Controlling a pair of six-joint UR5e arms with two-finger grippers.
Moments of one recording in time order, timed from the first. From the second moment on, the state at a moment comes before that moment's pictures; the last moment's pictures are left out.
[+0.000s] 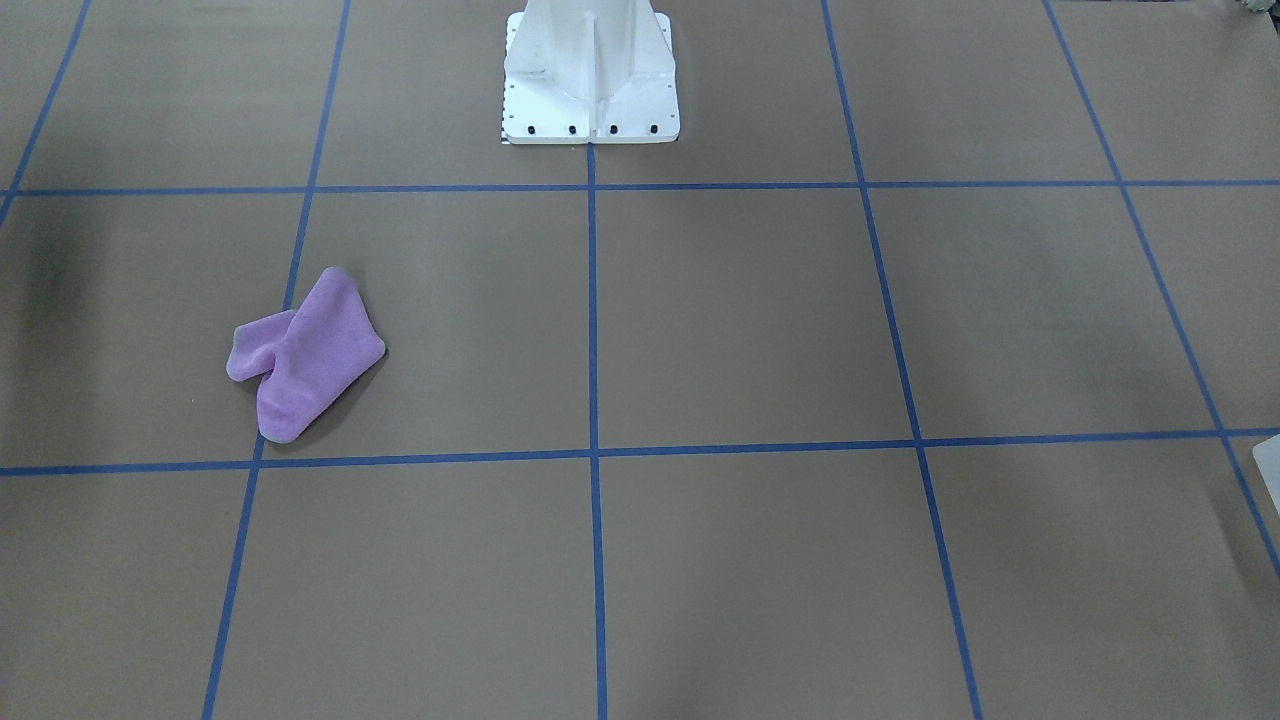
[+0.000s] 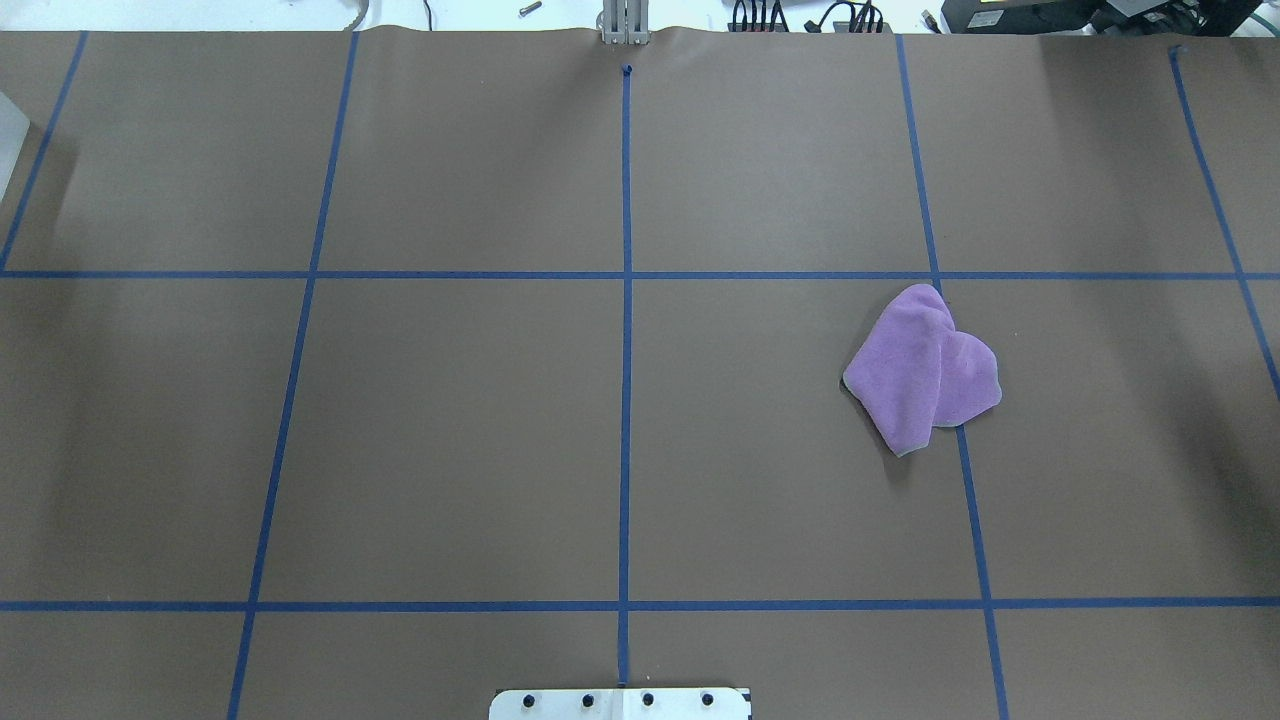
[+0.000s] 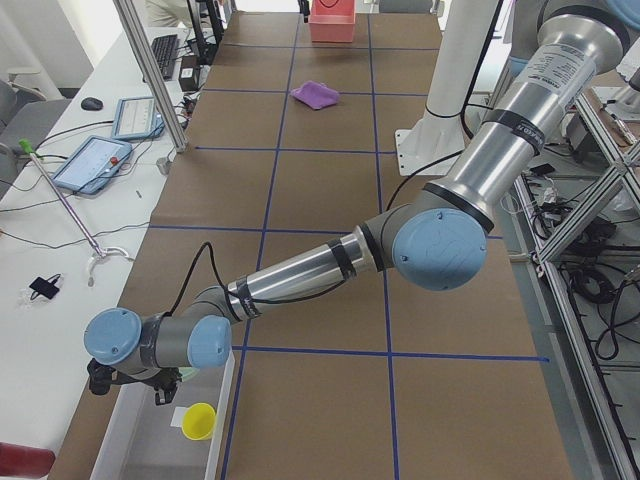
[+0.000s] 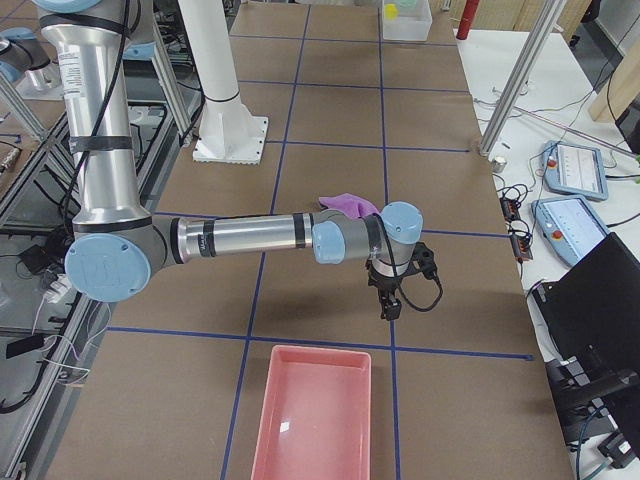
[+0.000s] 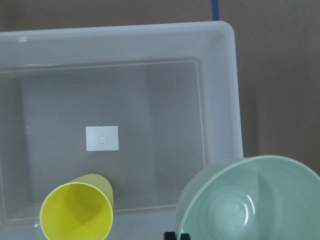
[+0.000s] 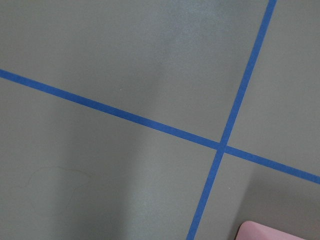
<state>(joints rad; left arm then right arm) -1.67 -2.17 -0.55 -1.99 -2.41 -0.22 1.42 -1.50 1.60 -1.53 2.29 -0.11</state>
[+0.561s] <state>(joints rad) -1.63 -2.17 -0.51 -2.12 -2.40 -0.55 1.42 -1.50 1.61 -1.53 2.30 -0.11</state>
